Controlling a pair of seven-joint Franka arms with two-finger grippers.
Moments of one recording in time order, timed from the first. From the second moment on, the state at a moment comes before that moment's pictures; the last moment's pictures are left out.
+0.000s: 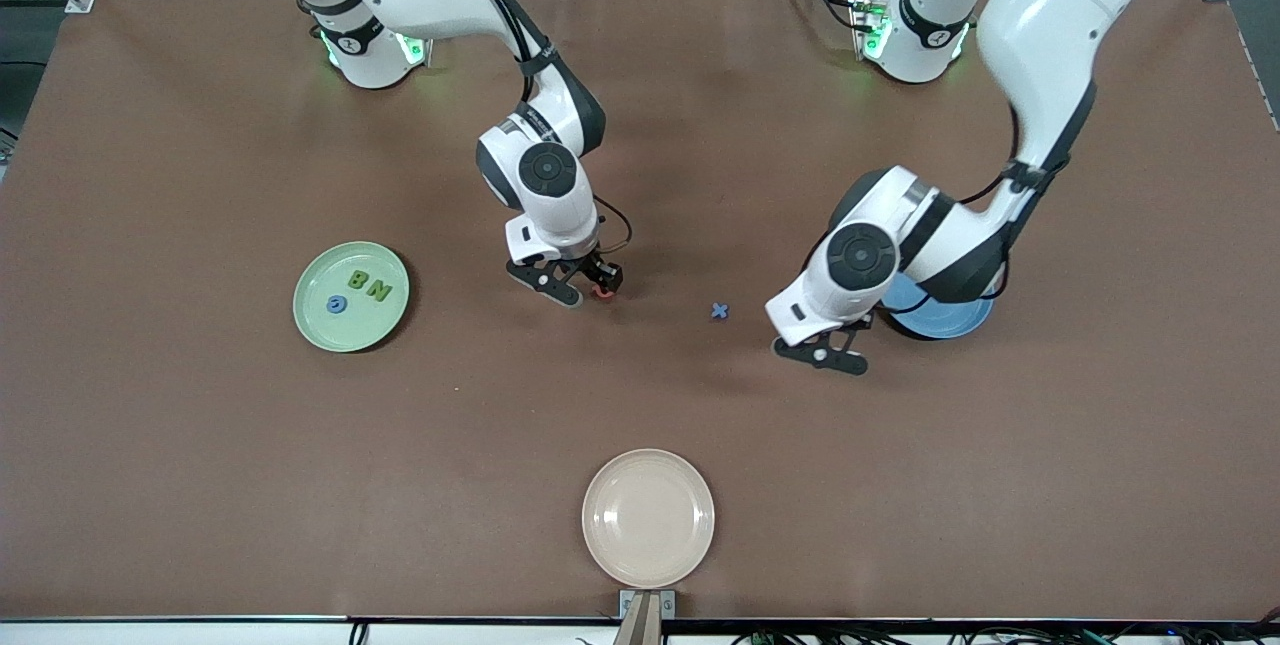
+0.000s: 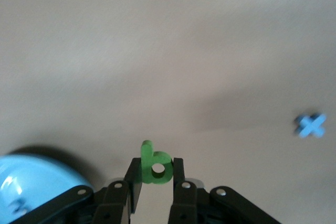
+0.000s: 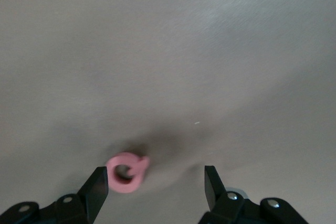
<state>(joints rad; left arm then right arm) 0.10 0.57 -0.61 -1.79 0.41 2.08 -0.42 0.79 0.62 -0.06 -1.85 0.06 2.52 1.26</state>
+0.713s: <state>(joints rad) 0.75 0.52 -0.96 -2.20 0.65 2.21 -0.34 0.81 0.68 -0.06 -1.76 0.06 2.47 1.36</state>
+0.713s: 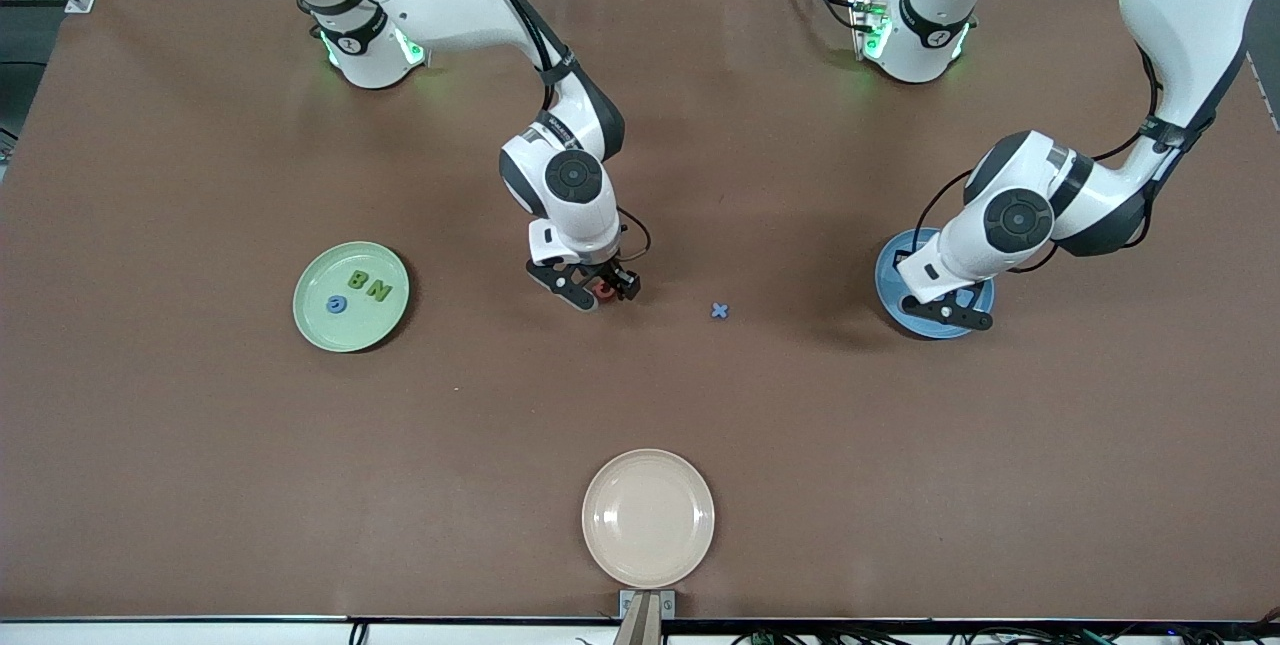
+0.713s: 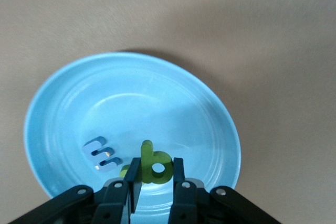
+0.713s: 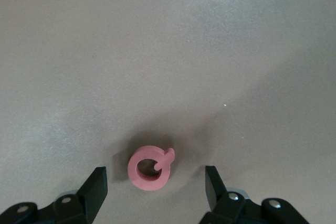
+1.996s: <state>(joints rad) 0.76 0.59 -0.95 -2.20 0.74 2.23 -0.30 0.81 0.72 -0.07 -1.68 0.03 2.39 1.37</state>
